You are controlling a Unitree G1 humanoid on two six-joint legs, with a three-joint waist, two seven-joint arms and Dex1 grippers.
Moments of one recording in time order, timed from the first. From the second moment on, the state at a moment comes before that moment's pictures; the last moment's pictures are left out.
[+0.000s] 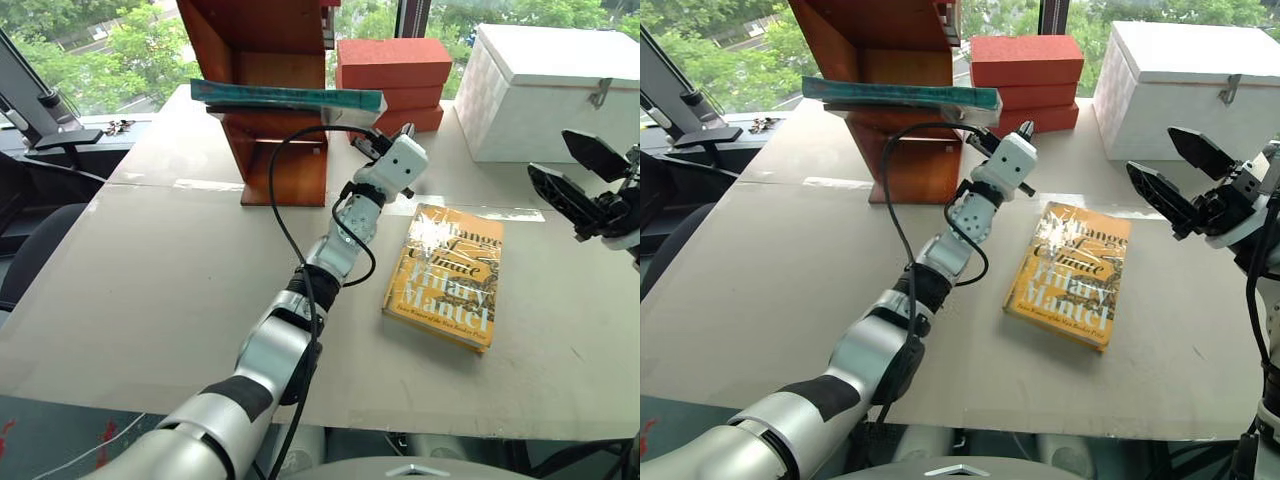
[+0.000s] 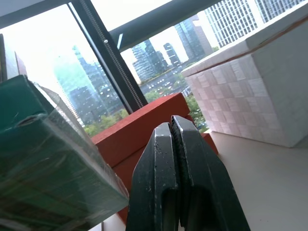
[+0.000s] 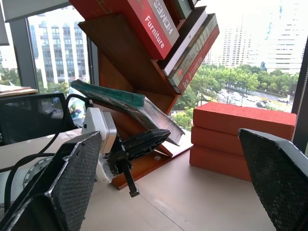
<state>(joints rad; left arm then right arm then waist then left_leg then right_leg) -0.99 -0.07 -0.17 0.88 0.43 -0.40 0.25 -0.26 -0.68 -0.47 -0.31 0.91 0.43 0.79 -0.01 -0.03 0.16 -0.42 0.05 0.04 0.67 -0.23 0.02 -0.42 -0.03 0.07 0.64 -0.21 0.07</state>
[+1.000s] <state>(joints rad) -0.69 0.25 -0.17 0.57 0.25 -0.36 -0.13 -0.06 -0.72 -0.44 -0.29 0.80 0.41 0.89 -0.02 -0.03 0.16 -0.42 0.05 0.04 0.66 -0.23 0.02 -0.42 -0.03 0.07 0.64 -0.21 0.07</state>
